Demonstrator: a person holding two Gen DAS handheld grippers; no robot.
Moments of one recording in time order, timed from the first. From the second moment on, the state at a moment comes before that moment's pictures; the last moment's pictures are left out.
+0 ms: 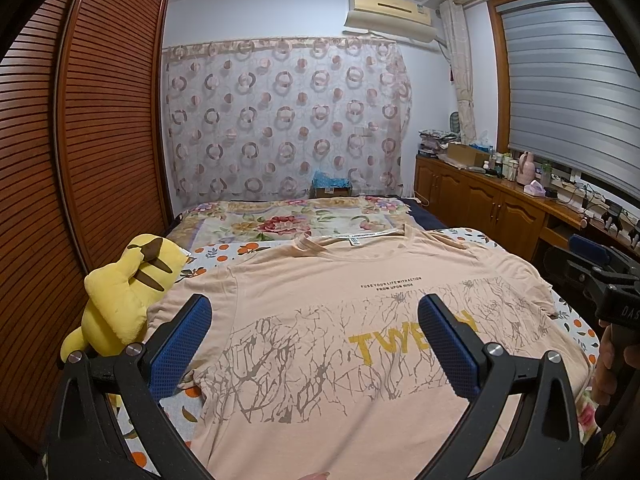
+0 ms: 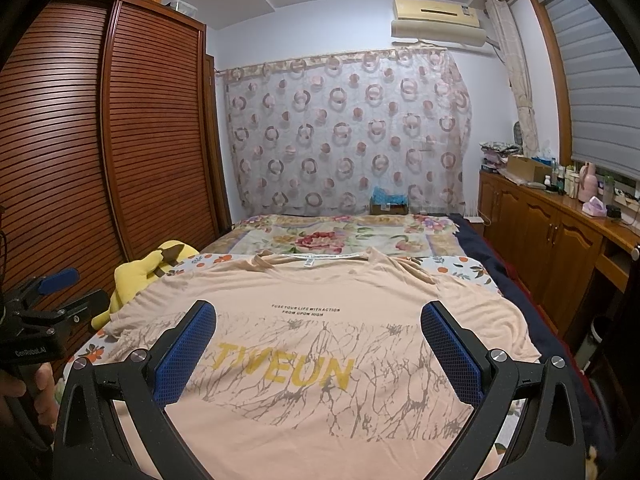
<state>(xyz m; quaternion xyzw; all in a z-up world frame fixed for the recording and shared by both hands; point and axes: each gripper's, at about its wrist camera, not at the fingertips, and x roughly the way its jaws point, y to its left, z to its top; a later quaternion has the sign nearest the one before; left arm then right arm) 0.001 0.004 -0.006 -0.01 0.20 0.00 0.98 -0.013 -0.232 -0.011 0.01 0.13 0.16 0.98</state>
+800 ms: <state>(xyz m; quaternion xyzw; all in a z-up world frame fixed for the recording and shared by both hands) 0.011 0.014 -0.023 0.00 0.23 0.01 0.97 0.002 -0.224 -0.022 0.00 0.16 0.19 0.97</state>
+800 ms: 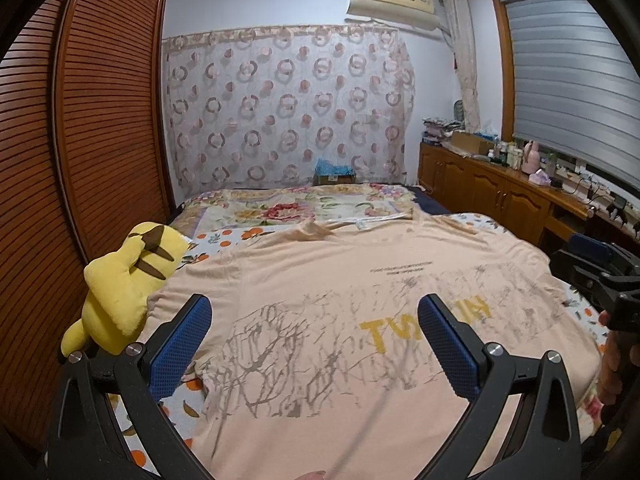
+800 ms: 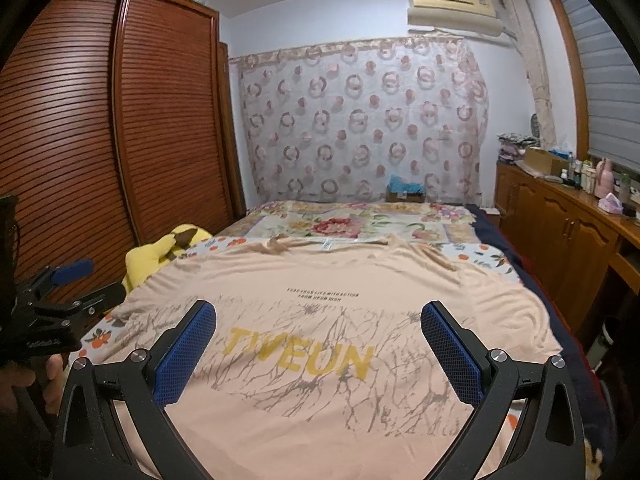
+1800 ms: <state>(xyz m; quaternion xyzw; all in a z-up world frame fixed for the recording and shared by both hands) 0.054 0.155 -0.072 -0.02 0.34 0.05 0.94 0.075 -0.197 -0.045 -0.03 0.28 0.25 0.93</state>
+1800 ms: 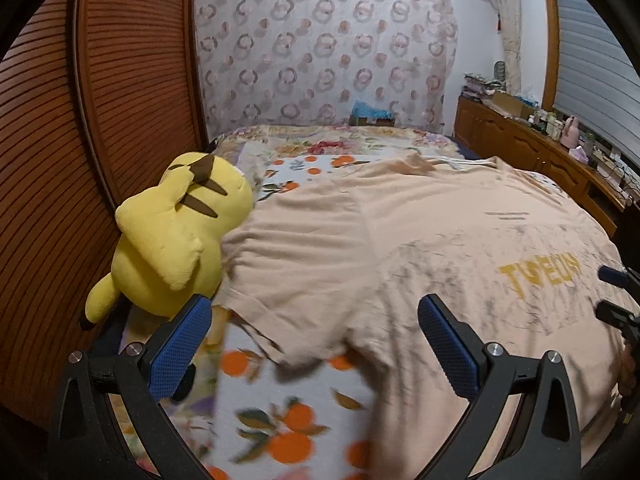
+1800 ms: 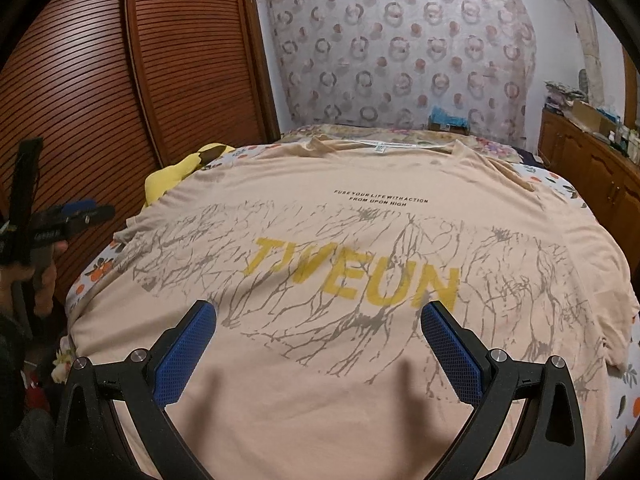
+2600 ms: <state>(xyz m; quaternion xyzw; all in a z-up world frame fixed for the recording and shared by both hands) 0.131 0.226 -0.120 -0.11 0.45 0.02 0.88 0.090 -0.183 -0.053 -0.04 0.28 0.27 0.92</state>
